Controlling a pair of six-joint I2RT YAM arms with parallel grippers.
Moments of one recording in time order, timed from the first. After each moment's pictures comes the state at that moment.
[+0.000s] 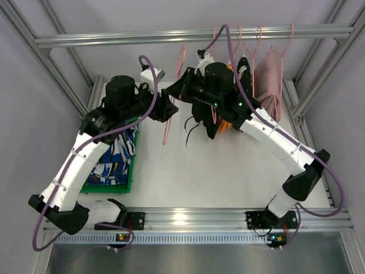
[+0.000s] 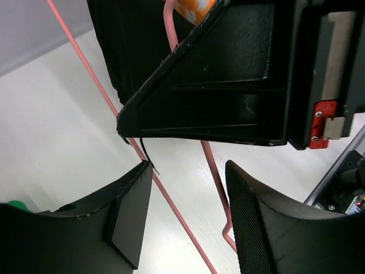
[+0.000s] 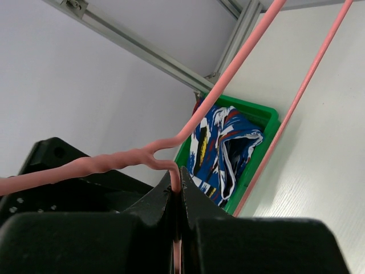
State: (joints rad) left arm -0.54 1.26 1.61 -0.67 0.27 -0.09; right arm 0.81 1.62 1.82 -0.36 -0.06 0.80
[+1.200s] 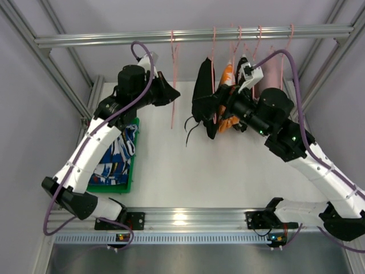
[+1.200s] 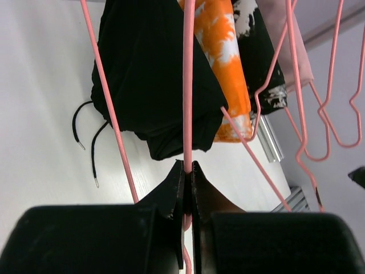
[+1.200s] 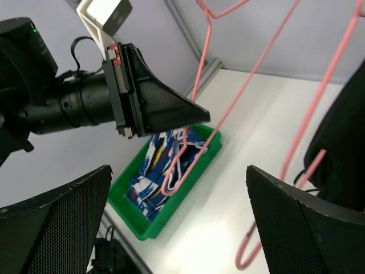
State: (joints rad) left arm -0.51 1.40 1.66 -0.58 0.19 -0.56; right arm 0.80 1.14 1.46 -0.32 0.02 0.49
